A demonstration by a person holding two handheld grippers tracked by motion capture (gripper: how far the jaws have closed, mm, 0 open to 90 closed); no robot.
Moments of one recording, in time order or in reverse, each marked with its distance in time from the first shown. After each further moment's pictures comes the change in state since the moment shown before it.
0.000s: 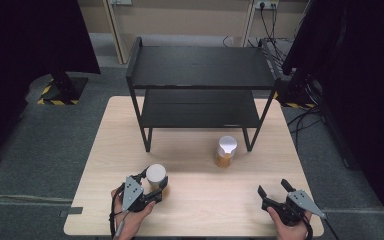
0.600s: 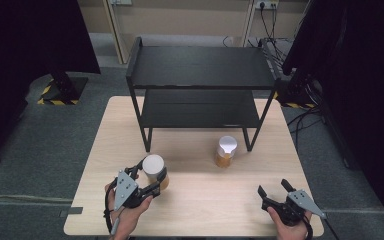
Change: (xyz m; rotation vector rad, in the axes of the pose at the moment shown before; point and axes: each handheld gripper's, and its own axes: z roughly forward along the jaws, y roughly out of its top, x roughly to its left) left arm -0.005 0.040 -0.008 -0.122 0.006 0.006; right arm 0.000 0.000 0.000 0.001 -0.001 0.003
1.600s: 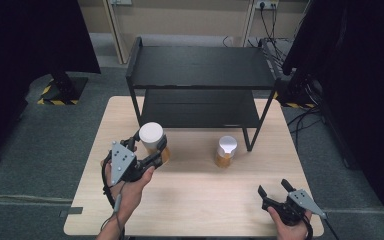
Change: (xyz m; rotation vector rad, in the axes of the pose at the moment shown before) left arm -0.007 0.066 0.032 -0.115 0.099 -0.004; right arm -0.001 0.001 0.000 0.004 0.002 0.009
